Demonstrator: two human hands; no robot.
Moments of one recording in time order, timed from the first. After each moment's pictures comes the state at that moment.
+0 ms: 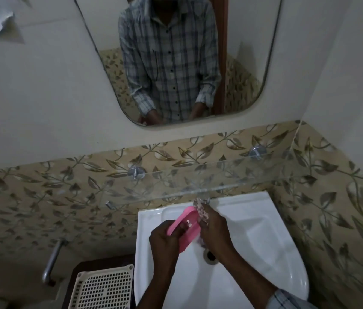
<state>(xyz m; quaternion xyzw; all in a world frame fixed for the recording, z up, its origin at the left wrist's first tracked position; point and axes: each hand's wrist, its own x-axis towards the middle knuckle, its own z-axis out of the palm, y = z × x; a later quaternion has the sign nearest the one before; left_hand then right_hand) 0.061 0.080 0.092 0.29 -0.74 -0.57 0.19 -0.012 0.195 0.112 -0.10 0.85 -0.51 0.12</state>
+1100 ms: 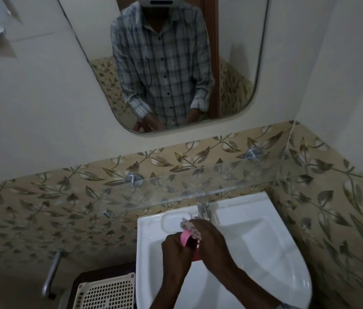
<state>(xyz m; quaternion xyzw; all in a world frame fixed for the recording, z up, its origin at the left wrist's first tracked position) 0.059 0.096 0.097 0.27 -0.80 -0.52 0.12 0.009 0.198 0.090 -0.22 0.85 -0.48 0.03</state>
